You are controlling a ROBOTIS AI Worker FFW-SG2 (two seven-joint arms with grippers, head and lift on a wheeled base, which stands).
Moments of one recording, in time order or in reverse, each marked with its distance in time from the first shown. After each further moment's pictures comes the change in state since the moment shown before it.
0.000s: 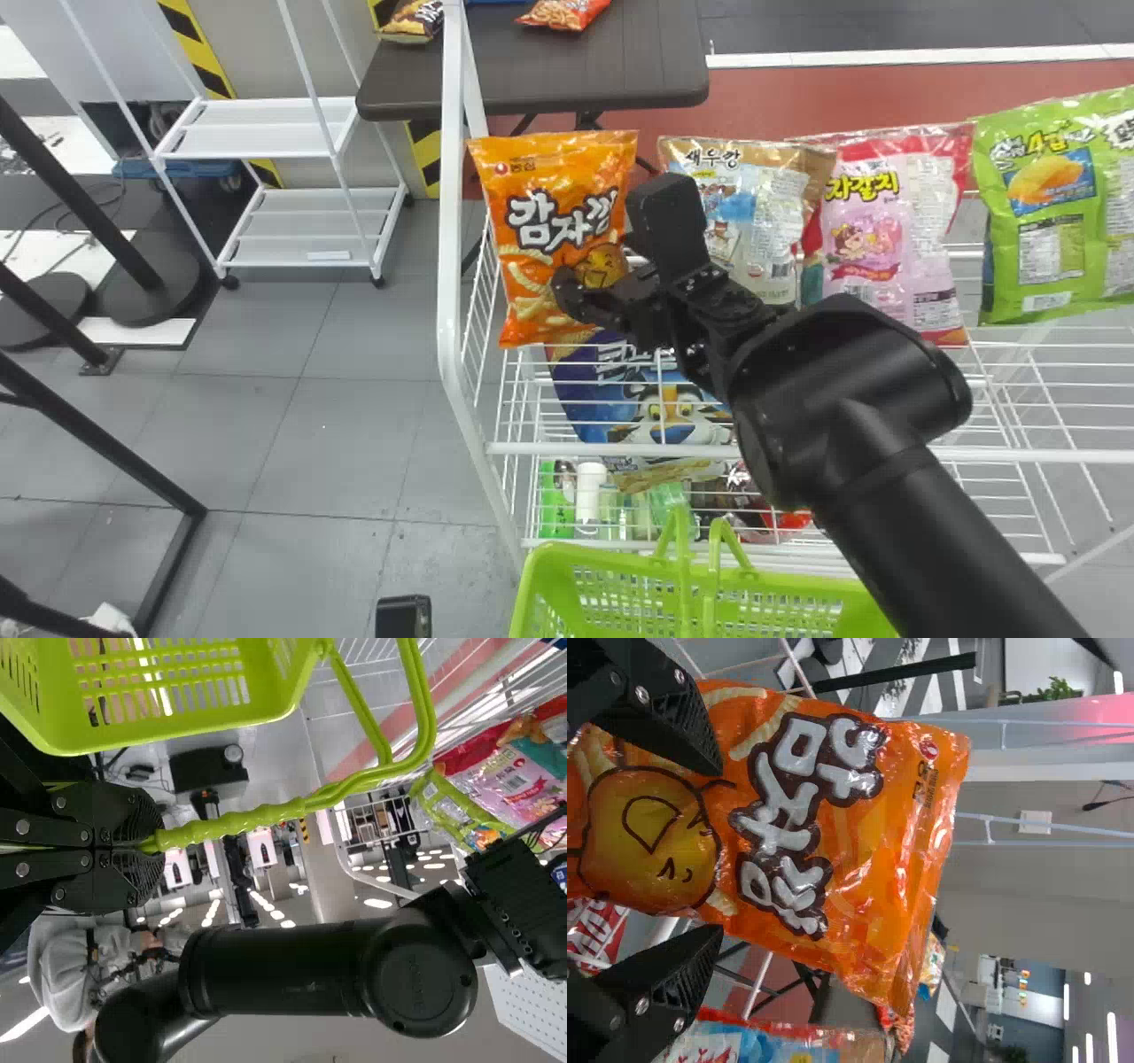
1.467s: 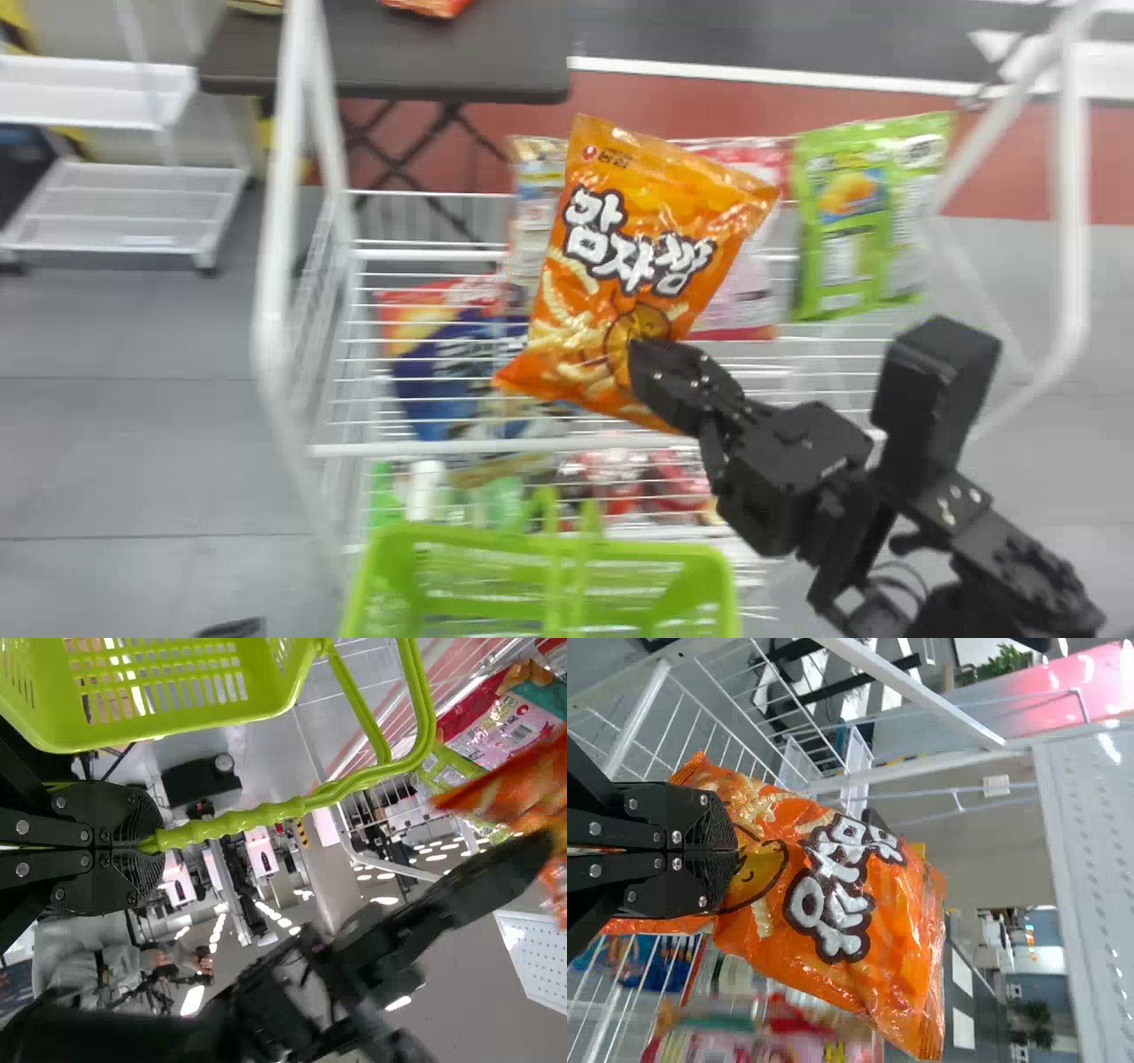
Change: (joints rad) left arm 0.064 -0.018 -0.094 -0.108 -0.063 -0.107 0.082; right arm 0.959 -0.173 -0.530 -1.181 -0.176 0.166 0.195
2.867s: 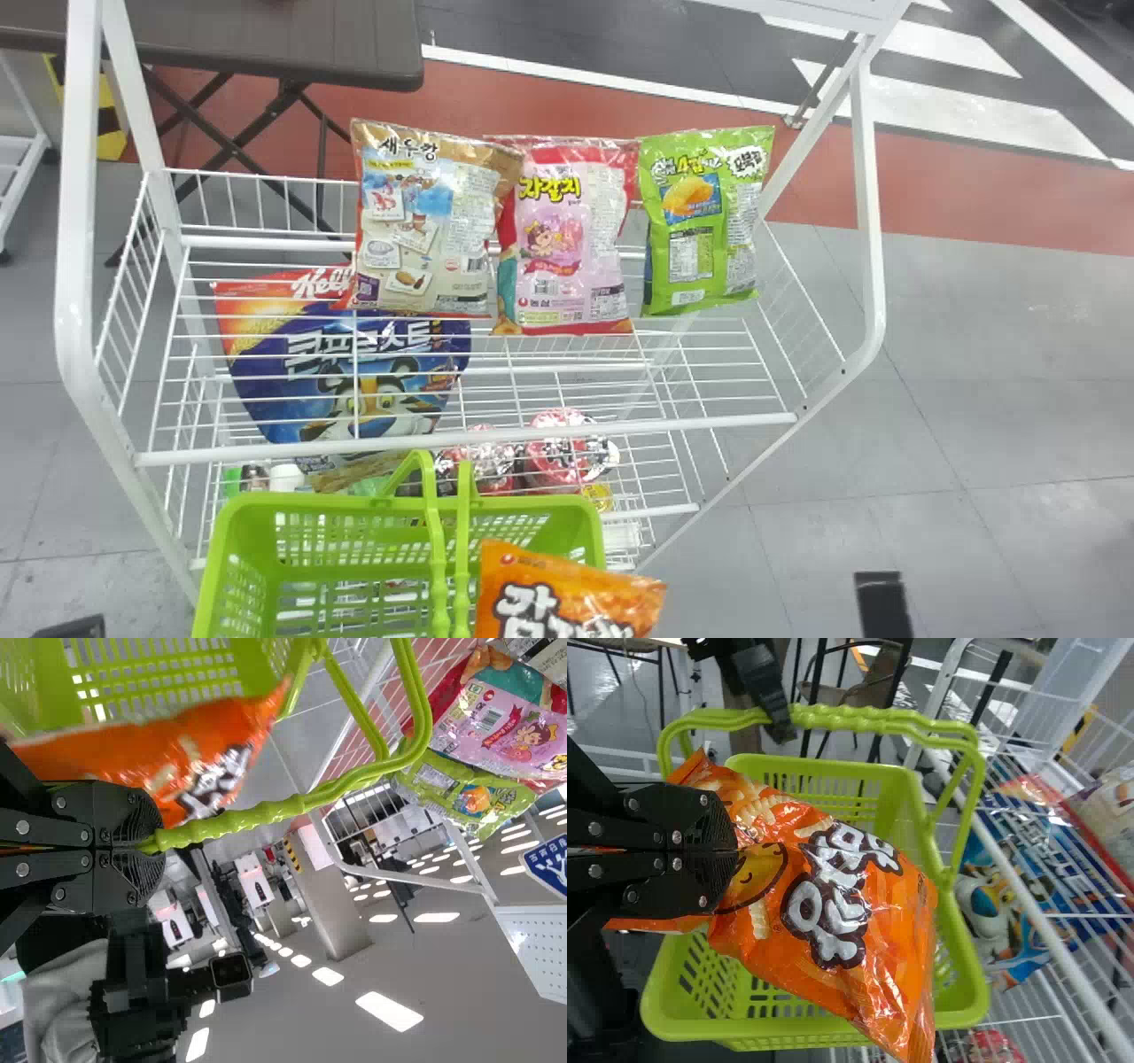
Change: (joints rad) left arm 0.000 -0.022 -0.040 -0.053 -0.049 -0.056 0.080; right arm 0.179 0.112 -0.436 0.038 -0.155 0.794 0.536
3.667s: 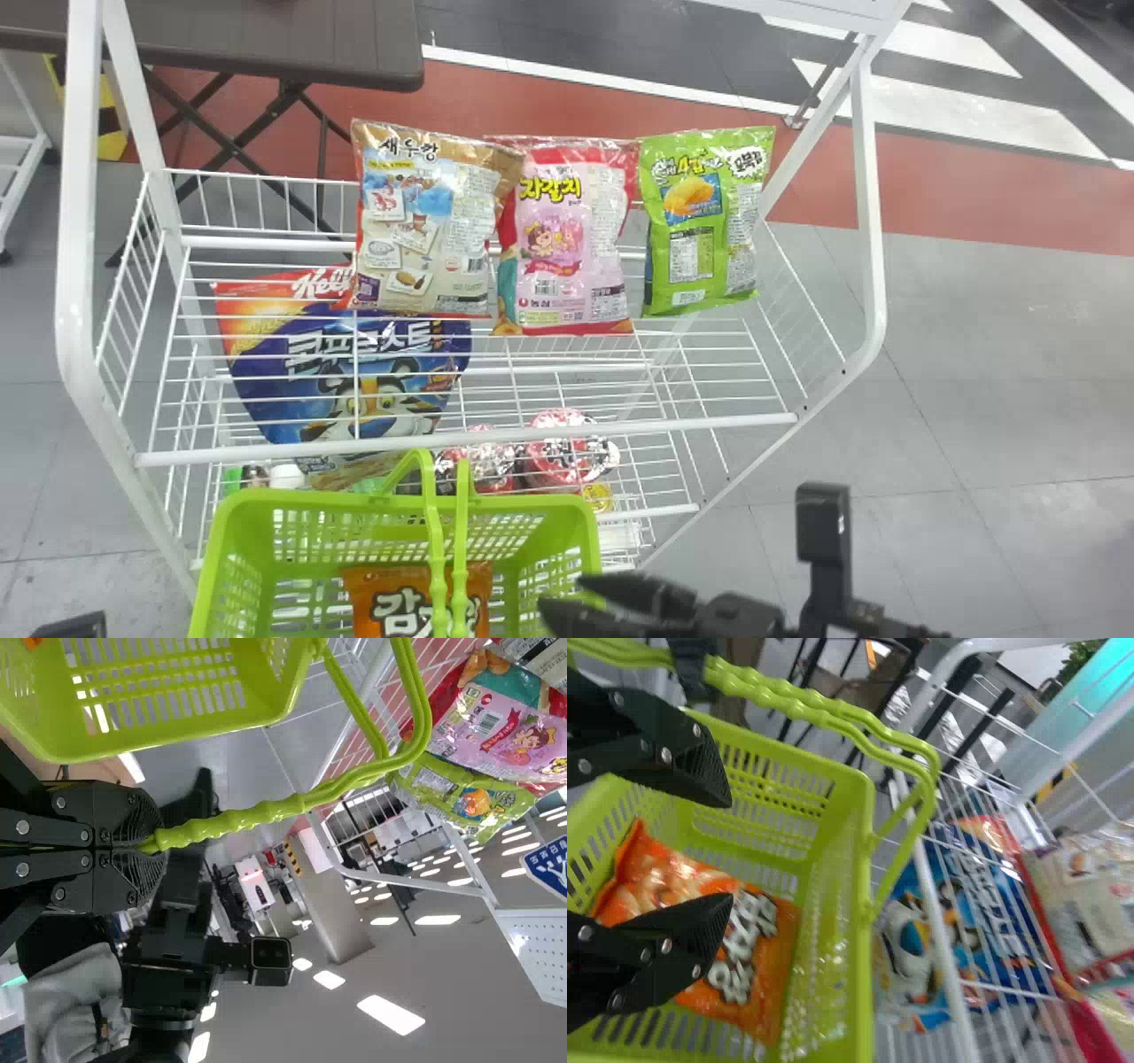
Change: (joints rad) left arm -0.007 -0.002 0.002 0.007 -0.006 0.001 0.001; right arm -0.116 -0.002 0.141 0.110 0.111 -0.407 -0.096
